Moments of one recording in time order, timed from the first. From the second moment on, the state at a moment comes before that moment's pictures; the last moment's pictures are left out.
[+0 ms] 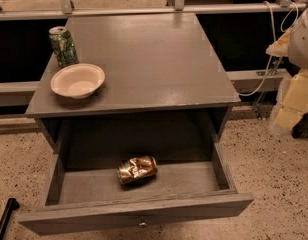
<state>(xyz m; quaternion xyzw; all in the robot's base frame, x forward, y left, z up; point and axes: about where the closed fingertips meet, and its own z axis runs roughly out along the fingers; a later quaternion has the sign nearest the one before) 0.438 -0.217 0.976 -0.60 0.78 -0.03 0.16</state>
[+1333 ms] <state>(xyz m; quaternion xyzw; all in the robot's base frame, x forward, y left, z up) 0.442 -0.105 0.942 -0.73 0.65 0.00 0.21</state>
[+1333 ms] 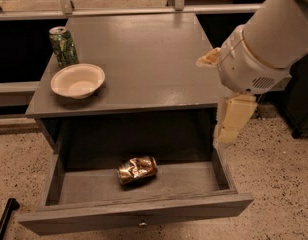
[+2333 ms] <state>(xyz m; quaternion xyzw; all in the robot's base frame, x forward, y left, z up) 0.466 -0.044 0.832 -0.83 0.53 -0.03 0.15</state>
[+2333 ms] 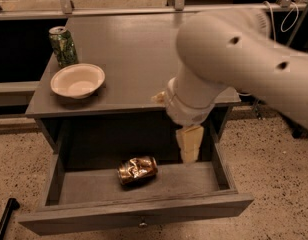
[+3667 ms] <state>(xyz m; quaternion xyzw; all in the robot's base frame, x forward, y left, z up) 0.475 0.037 0.673 -0.89 0.43 0.02 0.13</state>
